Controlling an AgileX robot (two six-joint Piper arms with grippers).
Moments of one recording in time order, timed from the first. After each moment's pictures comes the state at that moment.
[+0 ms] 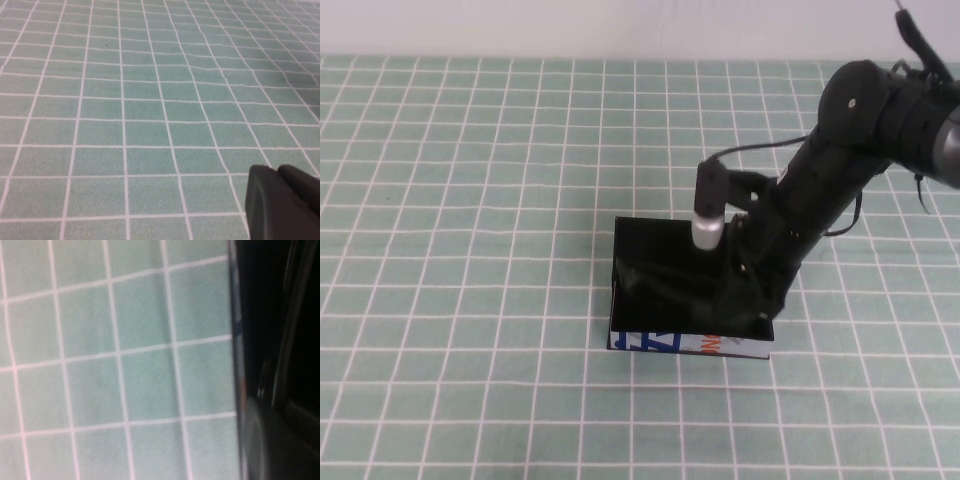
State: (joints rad) right arm 0.40 1.96 -1.54 0.51 1.20 -1.22; left arm -0.20 -0.02 0.02 -0.02 0.38 -0.11
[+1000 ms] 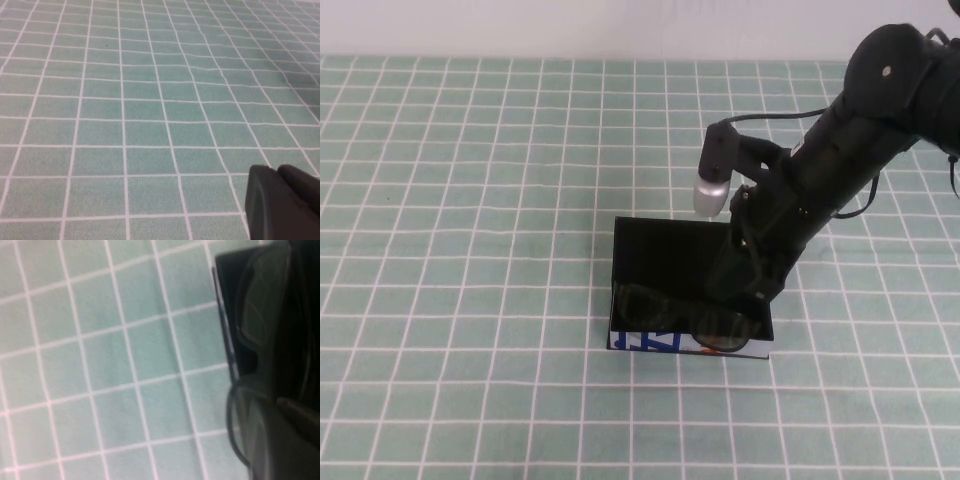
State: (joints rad) right arm 0.40 1.86 -1.54 0.56 1.21 -1.14; left arm -0.20 -0.02 0.02 -0.02 0.38 -0.11
